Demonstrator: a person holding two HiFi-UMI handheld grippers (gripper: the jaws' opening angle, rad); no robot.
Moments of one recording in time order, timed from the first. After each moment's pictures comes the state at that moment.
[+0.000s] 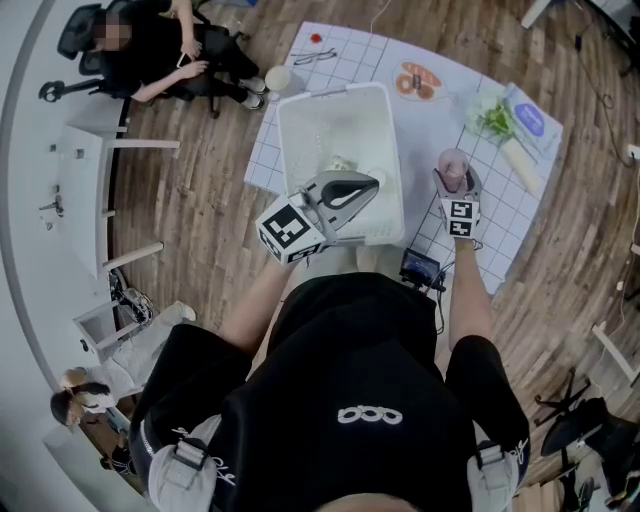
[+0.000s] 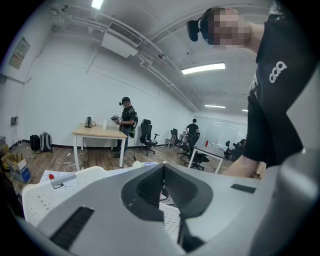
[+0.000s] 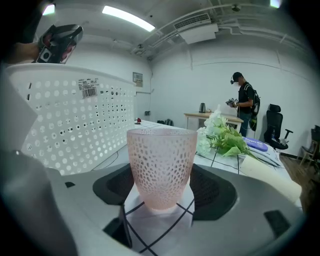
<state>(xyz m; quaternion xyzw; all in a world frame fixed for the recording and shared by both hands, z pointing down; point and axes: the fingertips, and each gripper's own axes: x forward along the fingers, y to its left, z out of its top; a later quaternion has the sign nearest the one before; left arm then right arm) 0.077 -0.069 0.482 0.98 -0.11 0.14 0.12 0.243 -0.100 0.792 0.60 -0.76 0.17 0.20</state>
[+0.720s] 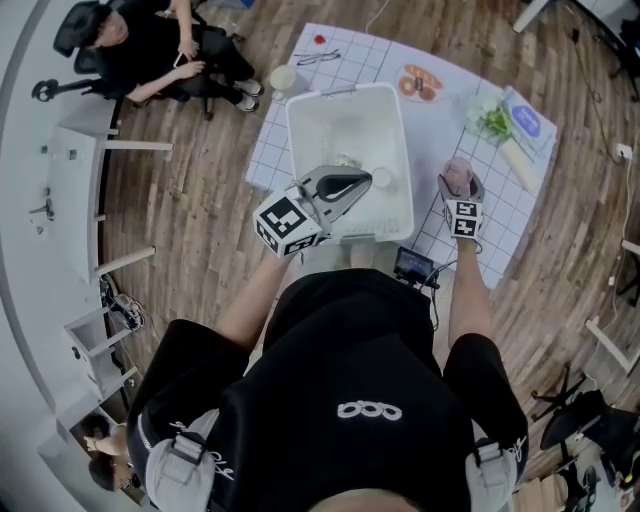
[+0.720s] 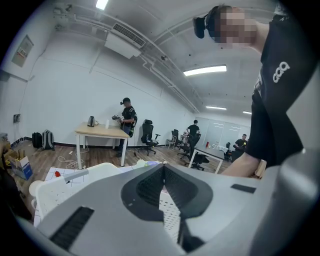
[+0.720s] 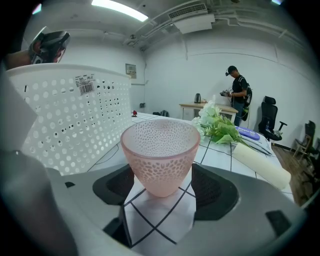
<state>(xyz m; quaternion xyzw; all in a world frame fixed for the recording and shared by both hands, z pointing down) 0.038 -0.076 0.482 0.98 -0.11 0.14 0.13 0.249 -0.080 0.801 0.61 -0.73 0.22 0.23</state>
